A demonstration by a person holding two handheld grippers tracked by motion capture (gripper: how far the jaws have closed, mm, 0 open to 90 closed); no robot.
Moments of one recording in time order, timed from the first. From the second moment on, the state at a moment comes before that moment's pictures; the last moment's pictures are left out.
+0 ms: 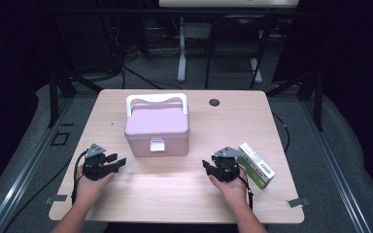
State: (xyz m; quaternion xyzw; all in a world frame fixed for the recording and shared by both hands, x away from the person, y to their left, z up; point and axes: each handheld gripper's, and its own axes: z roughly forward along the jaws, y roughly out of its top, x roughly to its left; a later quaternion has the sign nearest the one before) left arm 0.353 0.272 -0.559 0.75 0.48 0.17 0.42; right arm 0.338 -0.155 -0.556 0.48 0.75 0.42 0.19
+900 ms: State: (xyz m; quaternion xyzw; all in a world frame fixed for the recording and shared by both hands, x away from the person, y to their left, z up) left arm 0.366 0.280 -0.561 0.73 0.50 0.17 0.44; right arm 0.359 -0.141 -0.561 0.48 0.74 0.42 0.21
